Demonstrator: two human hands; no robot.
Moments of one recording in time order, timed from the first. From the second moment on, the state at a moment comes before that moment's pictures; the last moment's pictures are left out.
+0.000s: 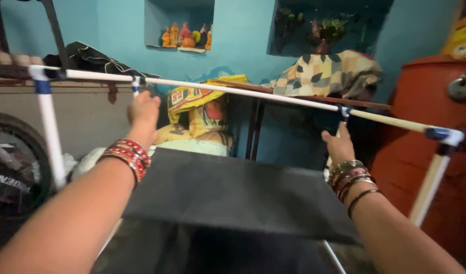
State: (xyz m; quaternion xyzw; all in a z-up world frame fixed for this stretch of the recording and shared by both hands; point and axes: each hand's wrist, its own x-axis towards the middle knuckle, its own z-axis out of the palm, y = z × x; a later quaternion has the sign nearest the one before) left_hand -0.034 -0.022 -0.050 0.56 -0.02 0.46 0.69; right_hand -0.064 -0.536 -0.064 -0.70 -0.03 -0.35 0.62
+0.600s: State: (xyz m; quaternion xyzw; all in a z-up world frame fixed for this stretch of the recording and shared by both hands) left_hand -0.304 -0.092 -0.029 0.78 0.03 0.41 0.47; right_hand -0.280 -0.387 -0.044 -0.72 -0.15 -0.21 0.65
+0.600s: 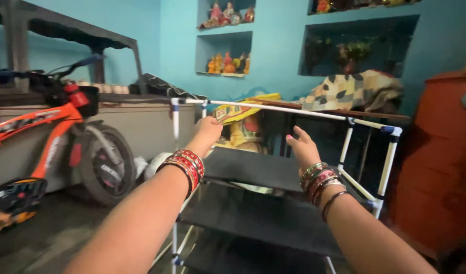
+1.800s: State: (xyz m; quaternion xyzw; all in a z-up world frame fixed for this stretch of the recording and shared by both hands) left_hand -0.375 0.198 -0.367 0.84 0.25 0.36 0.31; right_hand -0.337 -0.013 -0.303 -0.74 -0.37 0.12 0.54
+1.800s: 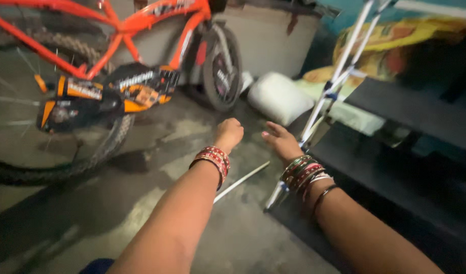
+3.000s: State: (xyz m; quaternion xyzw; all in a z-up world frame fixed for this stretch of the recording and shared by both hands) left_hand -0.450 0.172 -0.669 0.88 0.46 0.01 0.14; right_hand -0.306 -0.013 -0.568 -0.79 -0.17 0.28 0.51
